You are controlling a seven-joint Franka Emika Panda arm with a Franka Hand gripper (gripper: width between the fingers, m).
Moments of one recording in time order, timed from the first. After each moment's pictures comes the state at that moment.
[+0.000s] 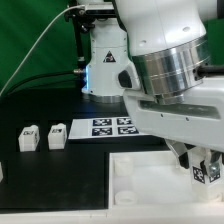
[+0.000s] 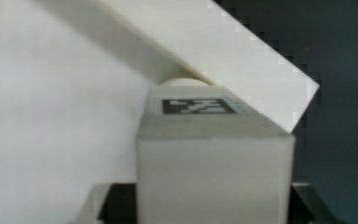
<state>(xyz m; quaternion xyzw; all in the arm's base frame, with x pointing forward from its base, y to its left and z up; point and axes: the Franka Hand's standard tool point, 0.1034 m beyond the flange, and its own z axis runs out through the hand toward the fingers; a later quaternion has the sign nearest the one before) 0.627 0.096 0.069 -0.84 0.53 0.04 0.13</state>
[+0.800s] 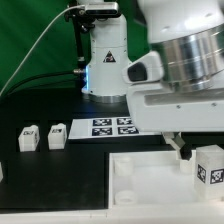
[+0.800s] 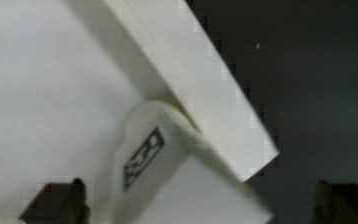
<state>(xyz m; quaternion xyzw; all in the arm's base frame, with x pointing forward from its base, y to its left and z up) 0.624 0.123 0.084 -0.96 0.25 -0.01 0.11</state>
